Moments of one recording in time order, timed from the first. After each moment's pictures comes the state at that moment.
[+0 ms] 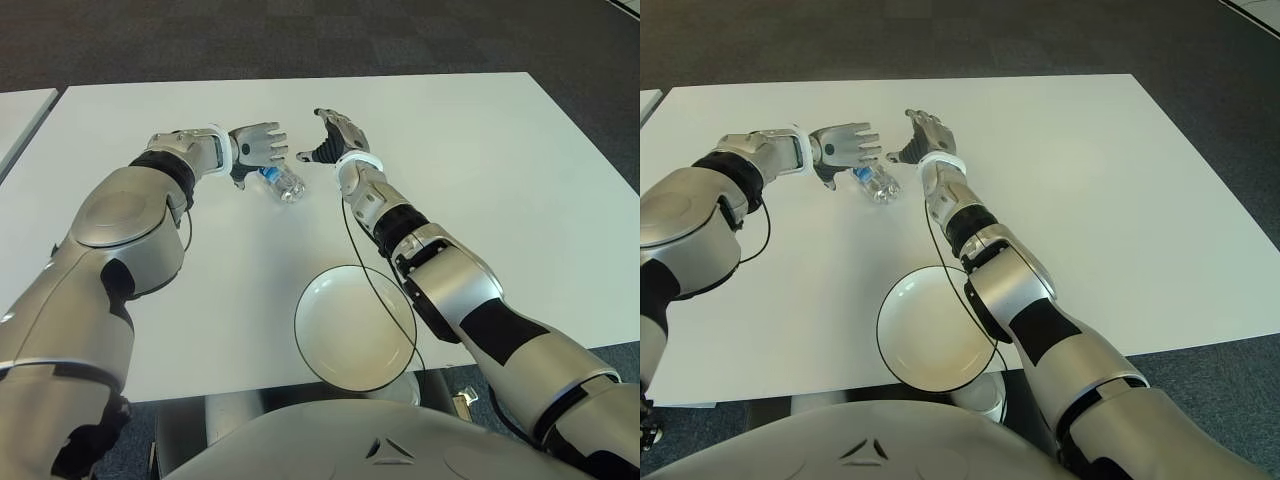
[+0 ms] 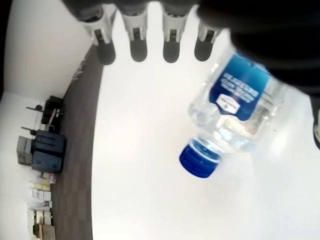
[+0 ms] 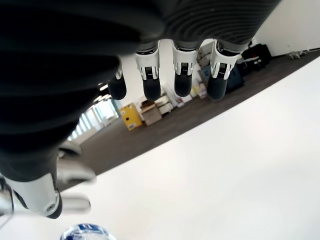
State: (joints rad) left arm -1.20 0.46 -1.35 1.36 1.54 -0.33 0.65; right arm -1.00 0.05 0.40 1.08 -0.56 0.16 -0.29
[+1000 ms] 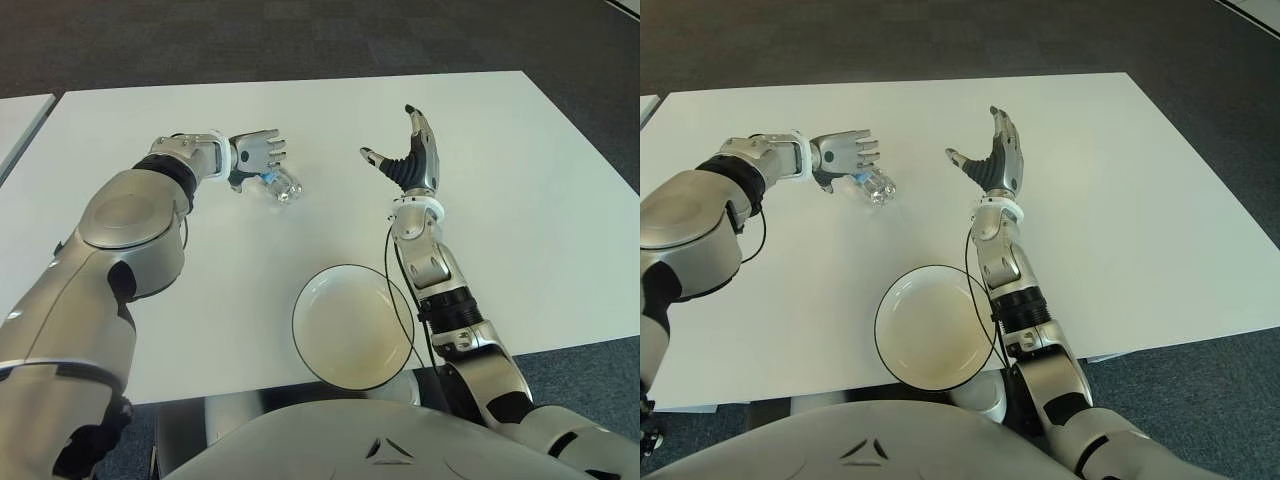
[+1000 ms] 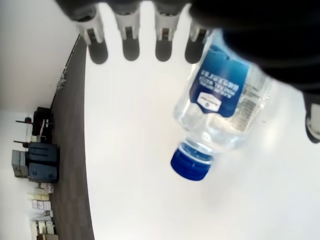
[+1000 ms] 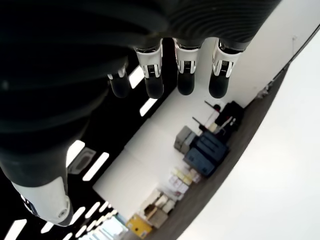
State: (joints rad) left arm -1.18 0.45 -1.41 1.38 1.53 -0.31 0.65; right arm -0.38 -0.04 0.19 0.16 -0.54 0.24 -0.43
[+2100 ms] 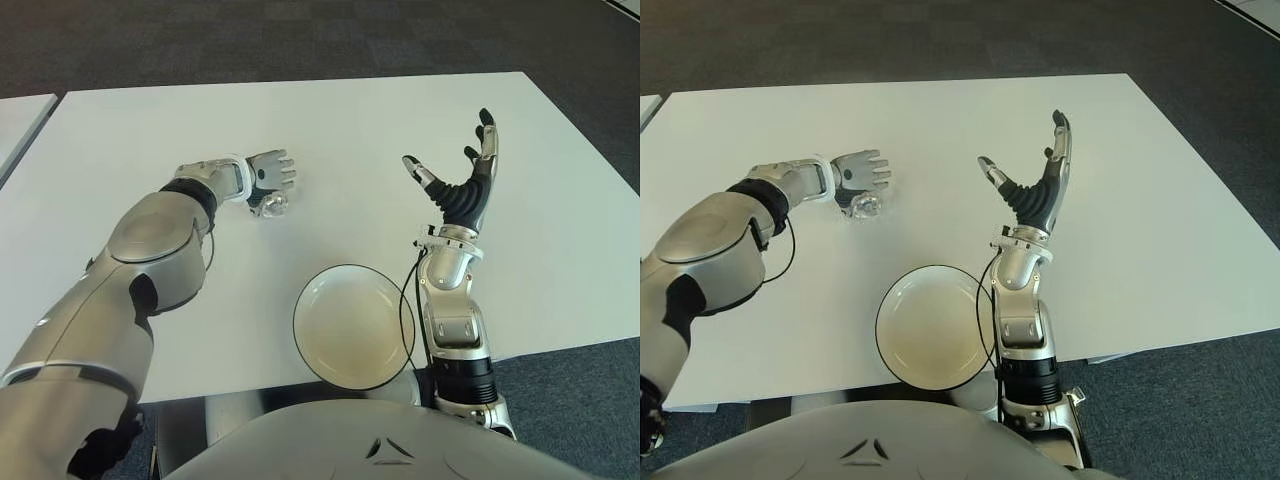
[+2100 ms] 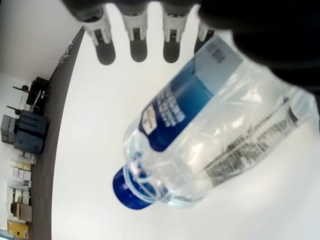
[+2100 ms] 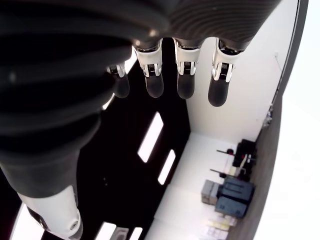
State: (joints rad) left arm -1.09 0.36 -1.30 1.40 1.39 -0.33 0.51; right arm -0.05 0.05 0.09 -0.27 -0.49 0.03 -0.51
